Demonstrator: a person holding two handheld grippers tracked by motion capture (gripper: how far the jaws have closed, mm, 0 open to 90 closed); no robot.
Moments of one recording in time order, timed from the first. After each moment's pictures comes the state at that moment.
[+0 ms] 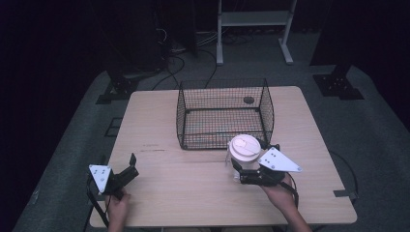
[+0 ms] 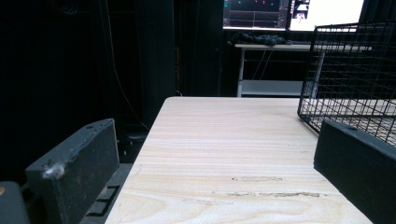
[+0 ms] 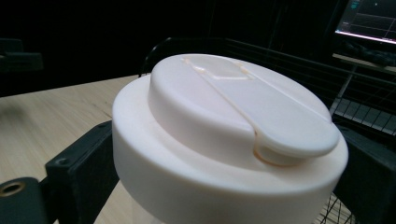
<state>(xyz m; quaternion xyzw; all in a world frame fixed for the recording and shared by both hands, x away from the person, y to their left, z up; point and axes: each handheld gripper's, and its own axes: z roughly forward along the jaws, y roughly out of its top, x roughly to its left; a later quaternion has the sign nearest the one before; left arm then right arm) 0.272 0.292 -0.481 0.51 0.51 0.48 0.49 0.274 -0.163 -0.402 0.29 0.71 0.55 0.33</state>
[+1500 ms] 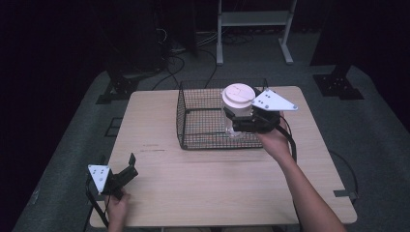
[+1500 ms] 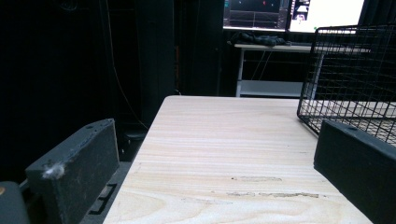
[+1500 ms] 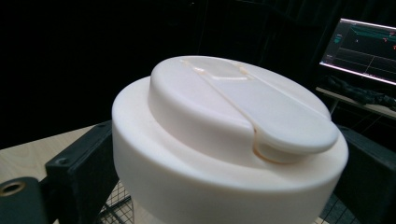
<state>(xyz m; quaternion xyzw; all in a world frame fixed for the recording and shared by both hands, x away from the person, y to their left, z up) 0.272 0.294 -0.482 0.50 0.52 0.48 0.50 0.358 -0.143 -0.295 0.27 0.70 0.55 0.35</state>
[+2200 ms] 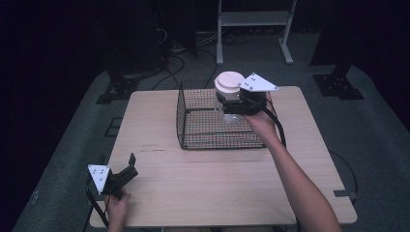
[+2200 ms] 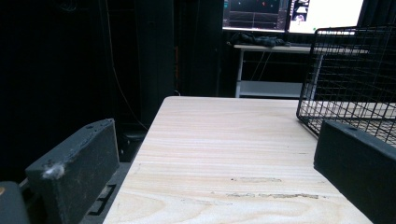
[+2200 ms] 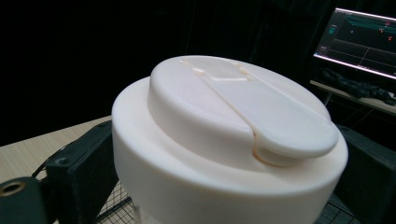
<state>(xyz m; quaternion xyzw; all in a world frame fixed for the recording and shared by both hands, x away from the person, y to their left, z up) 0.272 0.295 -0.481 0.50 0.52 0.48 0.50 0.417 -0.121 -0.297 0.29 0.71 0.54 0.36</state>
